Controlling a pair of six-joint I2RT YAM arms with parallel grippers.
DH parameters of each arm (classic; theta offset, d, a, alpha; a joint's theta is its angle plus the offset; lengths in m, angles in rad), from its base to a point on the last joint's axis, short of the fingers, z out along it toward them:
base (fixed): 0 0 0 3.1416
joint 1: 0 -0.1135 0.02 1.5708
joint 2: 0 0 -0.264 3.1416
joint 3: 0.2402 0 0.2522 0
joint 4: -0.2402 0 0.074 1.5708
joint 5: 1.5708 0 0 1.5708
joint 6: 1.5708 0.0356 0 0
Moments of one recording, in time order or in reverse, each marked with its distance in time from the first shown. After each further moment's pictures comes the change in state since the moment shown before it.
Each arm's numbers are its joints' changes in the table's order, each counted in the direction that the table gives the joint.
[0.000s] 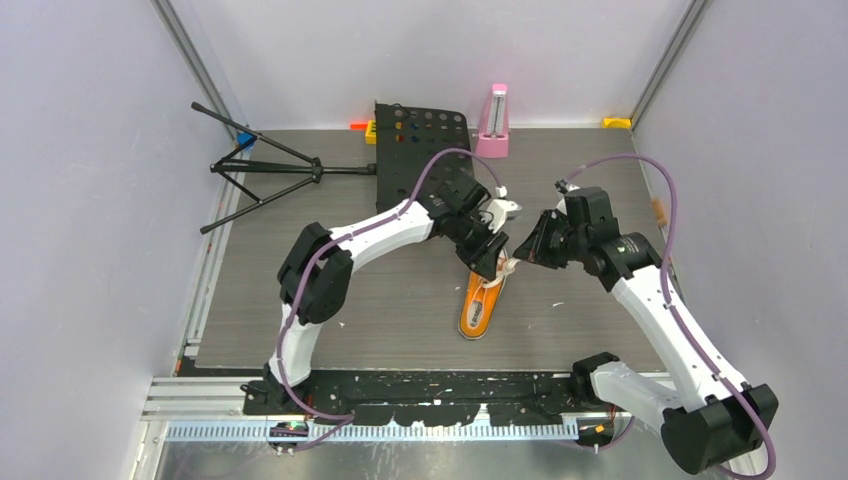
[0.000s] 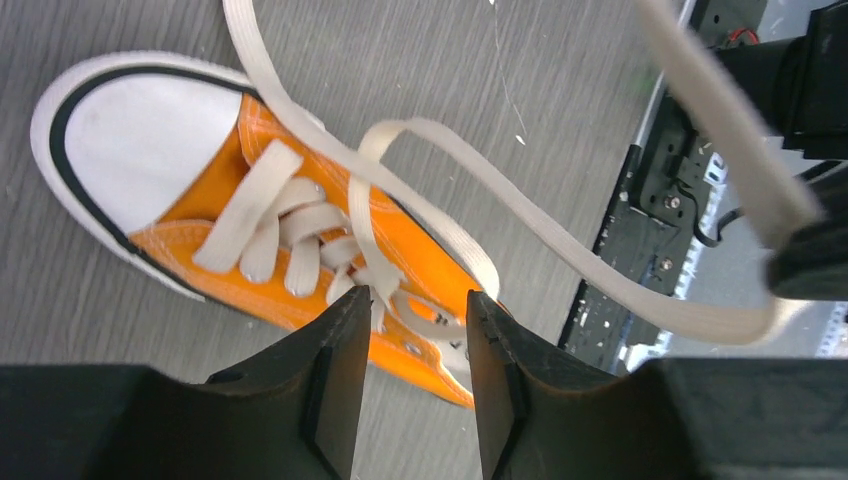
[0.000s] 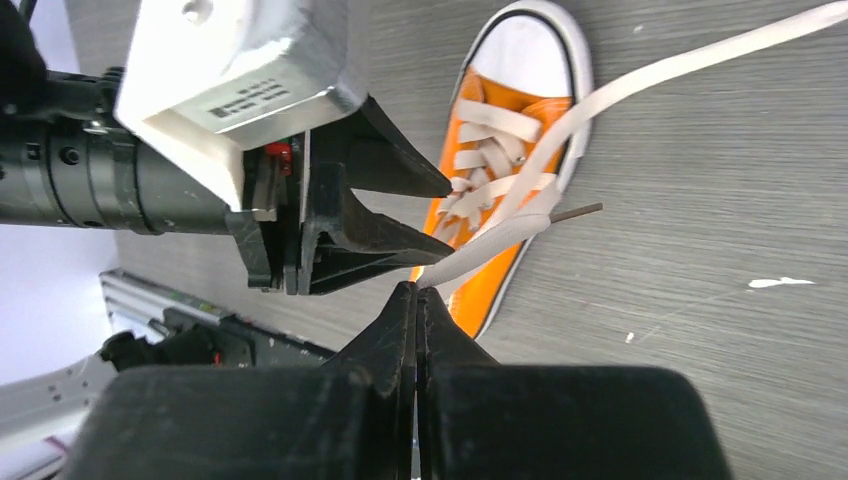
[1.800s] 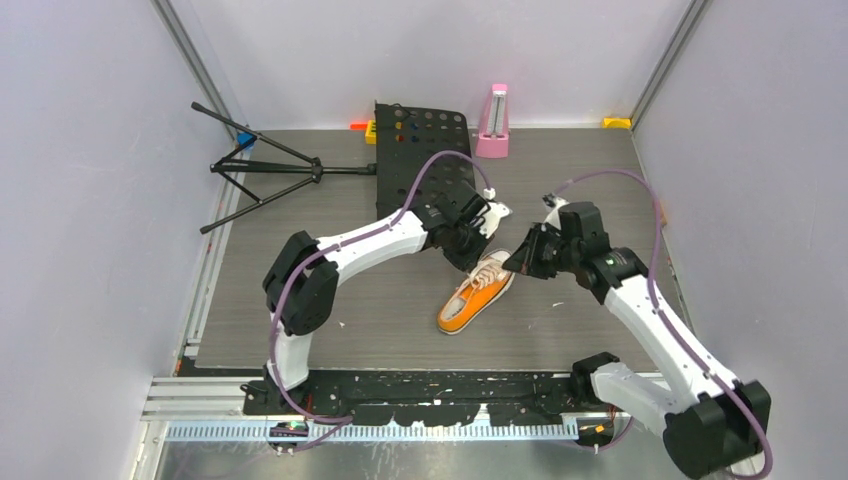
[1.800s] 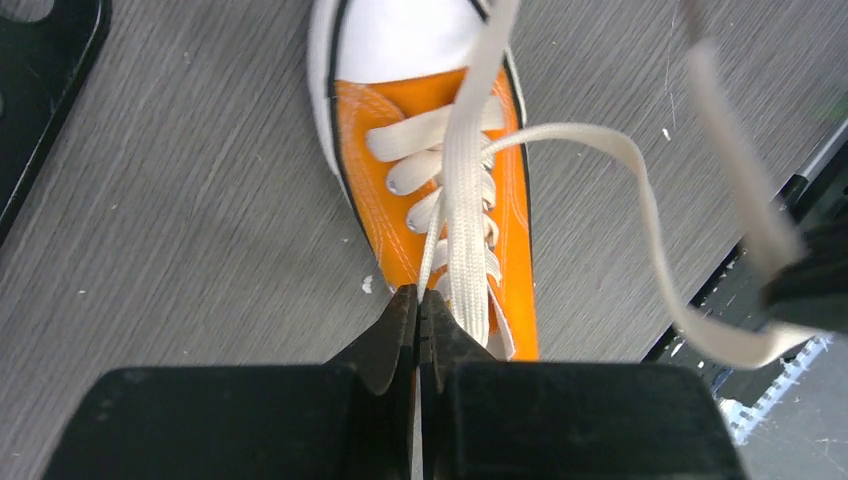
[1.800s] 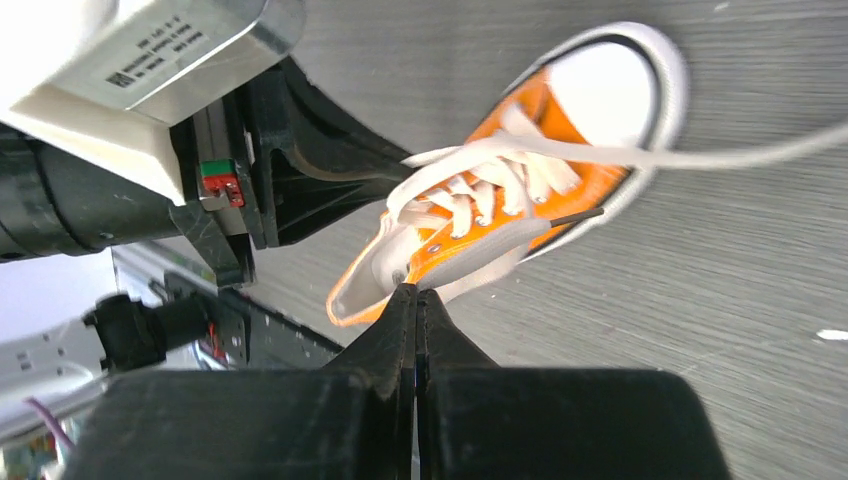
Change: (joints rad) left arm 0.046 -0.078 -0.070 -0.026 -0.372 -0.031; right arm 0.004 -0.076 -0.182 0.158 -0.066 -0.011
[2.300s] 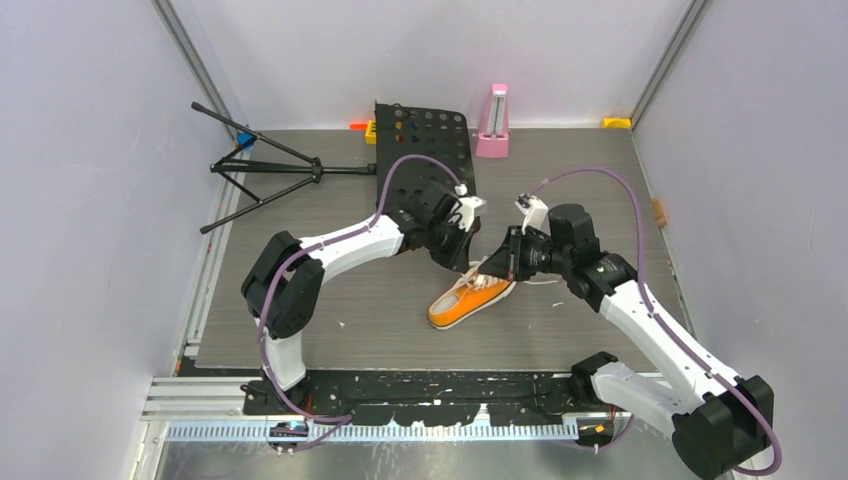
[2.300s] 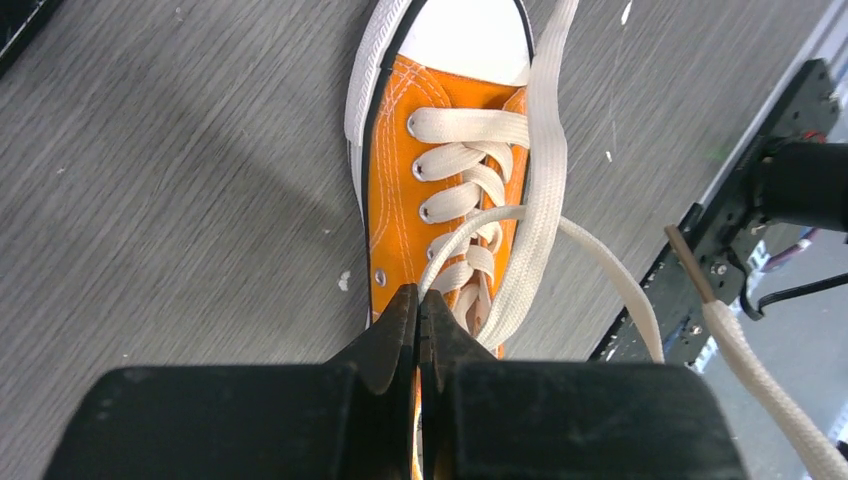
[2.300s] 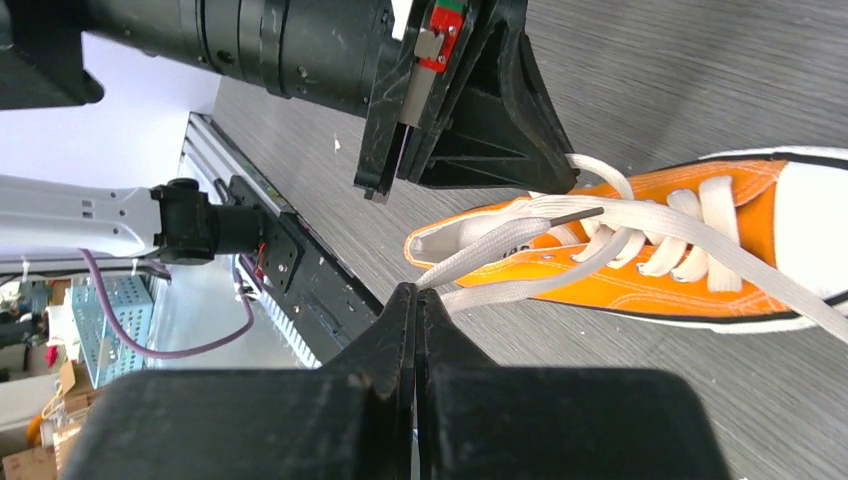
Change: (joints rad) left arm -0.085 -0.085 -0.213 0.219 0.162 -0.159; right arm -0.111 0.016 -0.034 0.188 -0.204 -0.074
